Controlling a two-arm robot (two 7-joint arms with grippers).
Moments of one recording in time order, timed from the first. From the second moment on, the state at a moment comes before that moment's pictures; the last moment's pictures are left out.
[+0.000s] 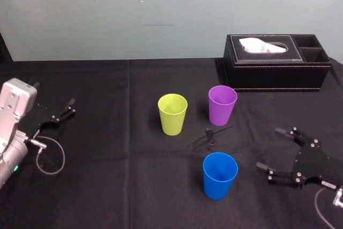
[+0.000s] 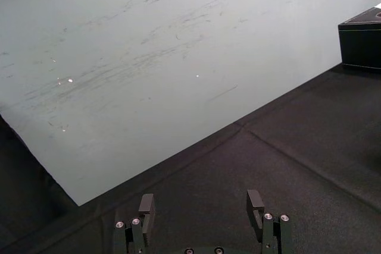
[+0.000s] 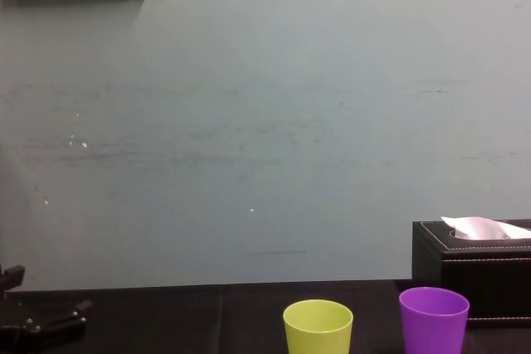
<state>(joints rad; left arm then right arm) -0.20 0.60 0.45 -1.41 -0.25 -0.12 0.03 -0.16 0.91 -0.22 -1.72 0.51 -0.24 0.56</state>
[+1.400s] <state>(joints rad) -0.20 0.60 0.45 -1.41 -0.25 -0.12 0.03 -0.15 0.79 -0.28 -1.69 0.42 -0.11 0.63</state>
